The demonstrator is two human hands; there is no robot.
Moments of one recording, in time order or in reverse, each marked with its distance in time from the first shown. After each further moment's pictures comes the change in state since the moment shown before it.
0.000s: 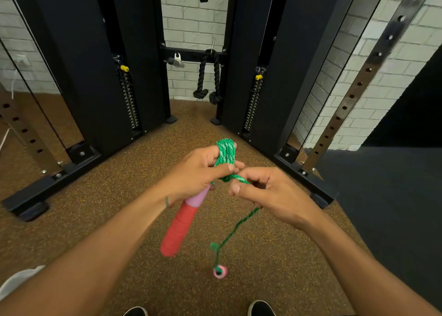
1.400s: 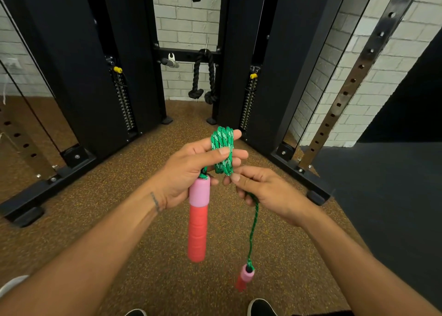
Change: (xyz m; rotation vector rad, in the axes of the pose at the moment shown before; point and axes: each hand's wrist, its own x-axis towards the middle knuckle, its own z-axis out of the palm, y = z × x) left_hand -0.007 0.017 0.005 -0.466 -0.054 0.043; right_hand 0.012 0.021 -0.001 0.179 0.011 0.188
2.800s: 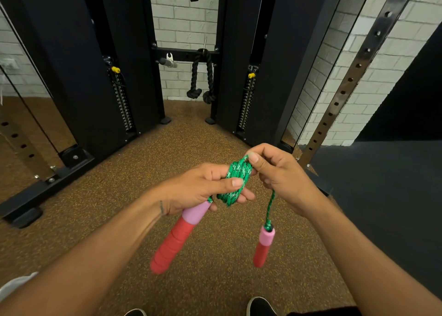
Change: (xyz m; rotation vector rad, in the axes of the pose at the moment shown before) left_hand -0.003 -0.009 0.006 0.366 -0.265 -0.189; right_hand -0.006 -0.009 -0.019 0.056 0.237 -0.201
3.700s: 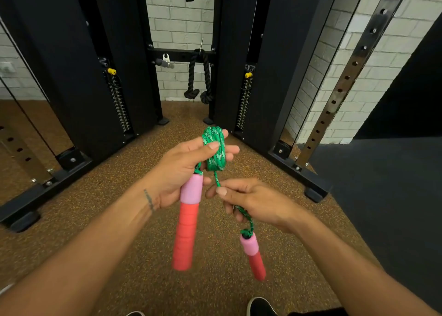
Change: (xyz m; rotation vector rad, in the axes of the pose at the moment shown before) left_hand 0.005 0.004 -0.013 -0.442 0.289 0.131; right_hand -0.009 0.011 0.029 -0.075 -0.360 0.254
